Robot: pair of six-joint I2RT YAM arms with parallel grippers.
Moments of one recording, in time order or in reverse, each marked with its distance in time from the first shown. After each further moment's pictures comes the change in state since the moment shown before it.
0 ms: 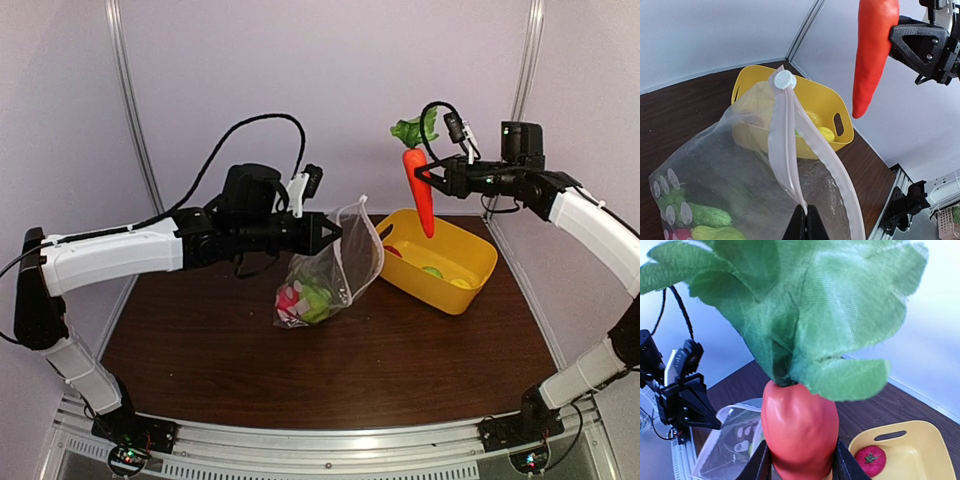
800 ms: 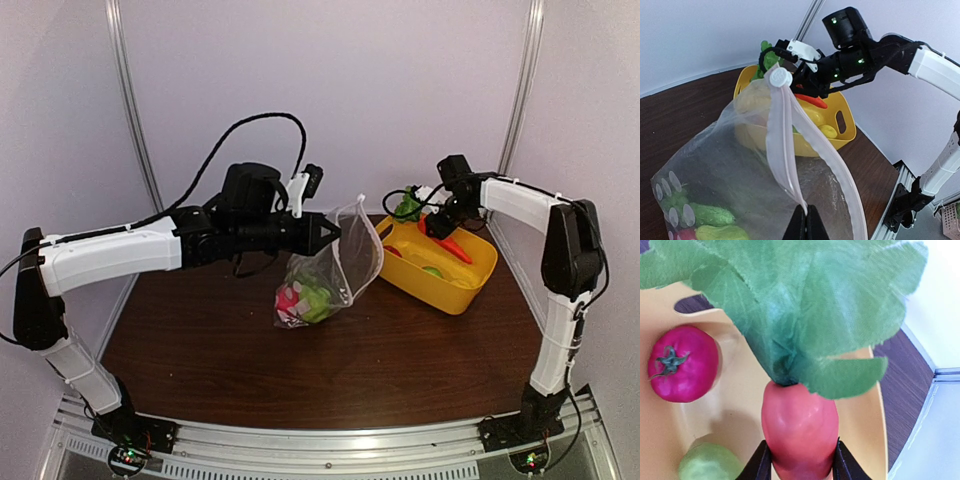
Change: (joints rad) left arm 0.000 -0.002 0.009 -0.022 -0.001 0.029; right arm -0.021 0.615 0.315 -0.376 0.753 -0.494
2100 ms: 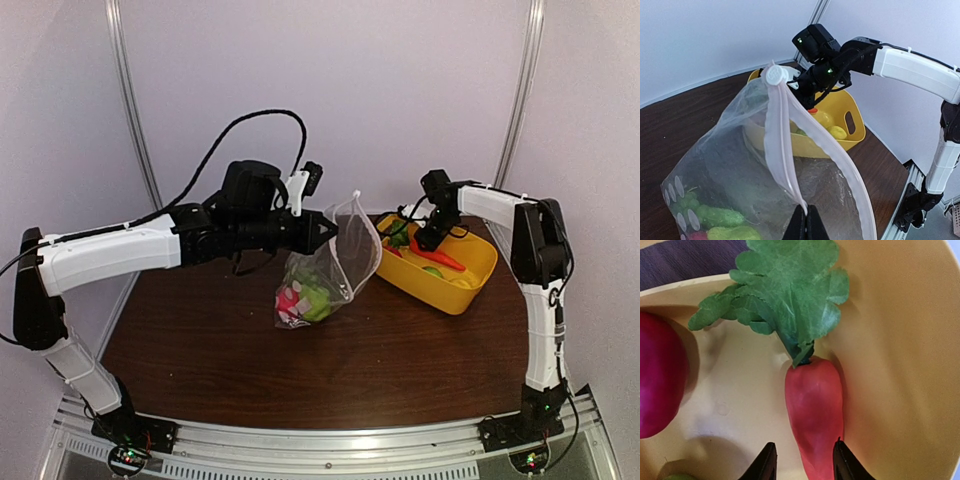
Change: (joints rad) left arm 0.000 0.000 0.019 -0.031 -0.040 0.046; right arm 0.000 0.221 0.187 -0.081 -0.008 -0.091
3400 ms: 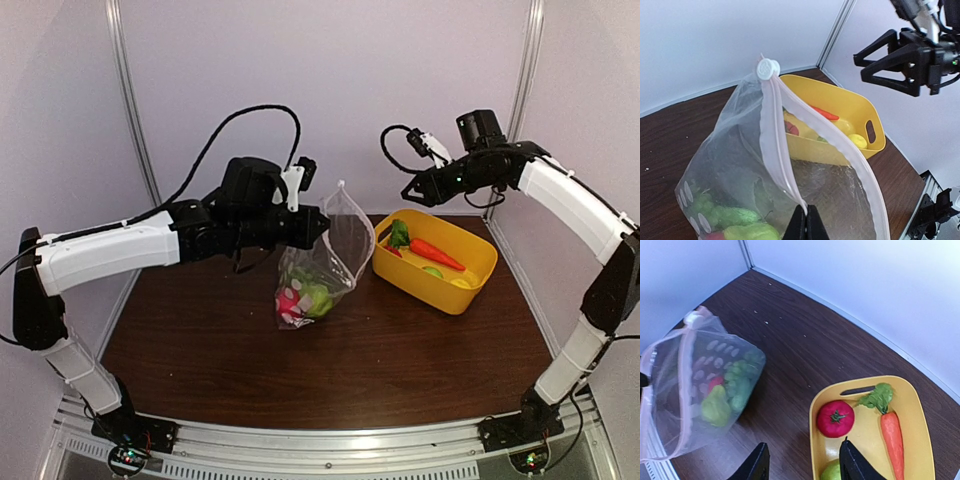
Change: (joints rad) left arm -0.003 0.000 0.025 -0.042 -0.132 0.002; right arm 0.139 -0.599 -0.160 0.008 -0.444 0.394
